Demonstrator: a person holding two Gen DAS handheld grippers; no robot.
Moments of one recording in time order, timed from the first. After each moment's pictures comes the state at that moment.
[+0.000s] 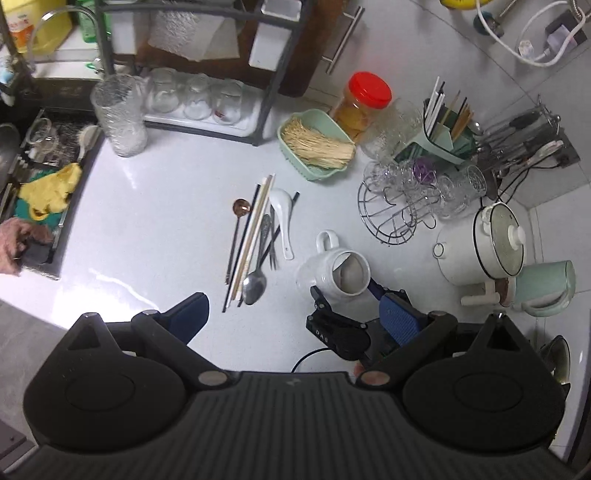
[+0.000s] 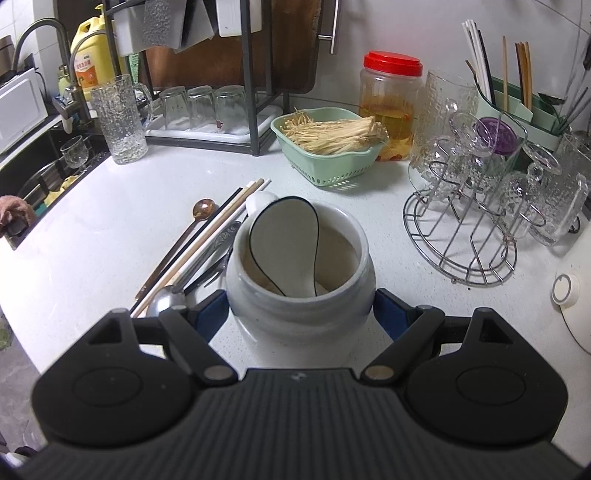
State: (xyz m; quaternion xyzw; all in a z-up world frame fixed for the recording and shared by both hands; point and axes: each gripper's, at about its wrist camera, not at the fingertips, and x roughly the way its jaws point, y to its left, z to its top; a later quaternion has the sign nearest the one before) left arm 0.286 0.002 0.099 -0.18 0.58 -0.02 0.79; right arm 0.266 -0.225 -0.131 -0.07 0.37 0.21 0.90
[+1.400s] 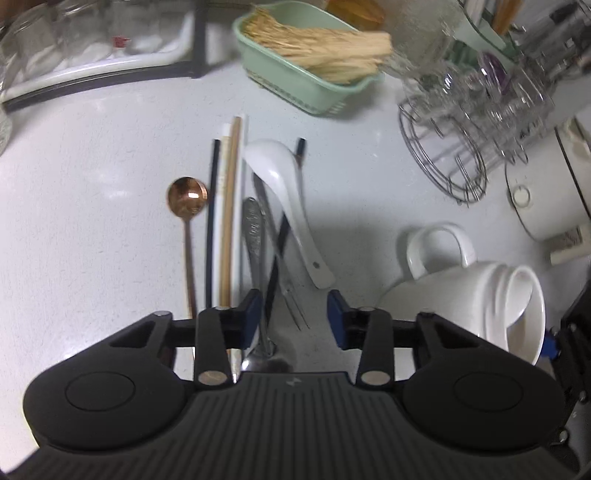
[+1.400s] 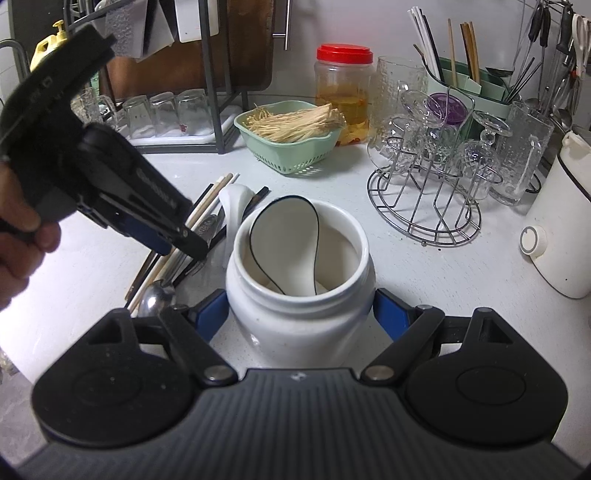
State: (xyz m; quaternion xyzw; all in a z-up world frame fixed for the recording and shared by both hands) left arm 0.395 -0.029 -0.185 -0.08 0.59 -0.12 0.79; right arm 0.240 -0.225 -0.132 -0.04 0.37 0.13 0.92
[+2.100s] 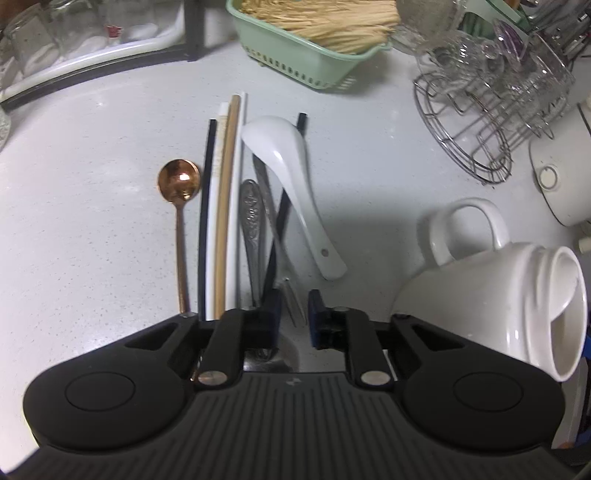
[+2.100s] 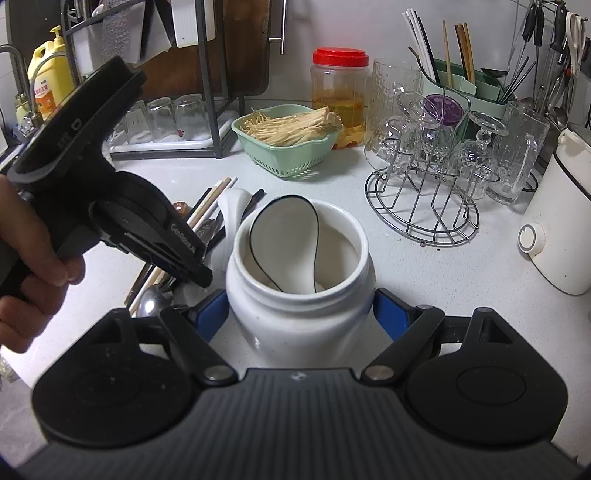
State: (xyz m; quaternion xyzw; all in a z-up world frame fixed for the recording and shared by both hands) left arm 0.394 -0.044 -0.206 -0.06 0.60 -0.09 0.80; right arm 0.238 -0.224 -0.134 -0.03 0.37 0.12 0.92
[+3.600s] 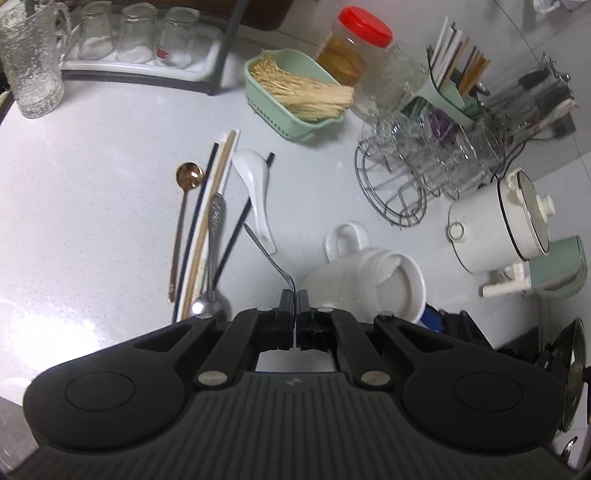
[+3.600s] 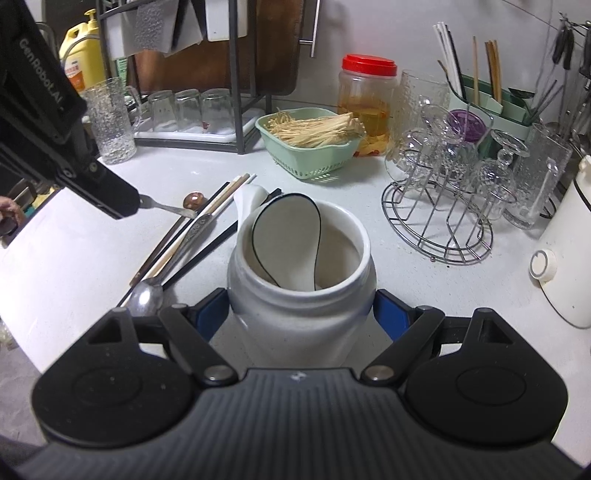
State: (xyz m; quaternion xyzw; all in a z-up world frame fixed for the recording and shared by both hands) left arm 0.321 -0.017 -0.097 -0.19 0.56 -0.10 0.80; right arm 0.238 -0.228 -0.135 -0.07 0.35 0.17 0.92
